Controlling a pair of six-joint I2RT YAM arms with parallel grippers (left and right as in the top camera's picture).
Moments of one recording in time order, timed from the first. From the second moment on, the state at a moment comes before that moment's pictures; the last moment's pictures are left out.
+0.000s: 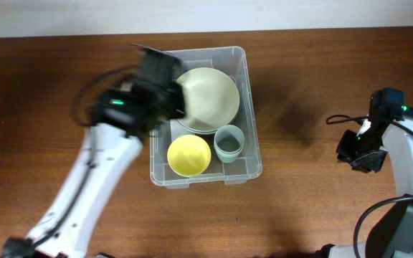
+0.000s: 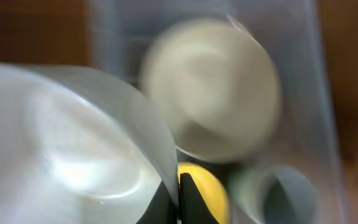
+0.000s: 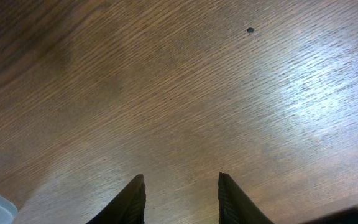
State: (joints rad) left arm -0.45 1.57 1.61 -1.01 -0.10 -0.41; right arm -0.33 1.61 1.19 -1.16 -0.02 0.24
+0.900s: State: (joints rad) left arm -0.29 1.64 1.72 -1.12 -0.14 -0.38; right arm -0.23 1.56 1.37 -1.17 0.00 0.24
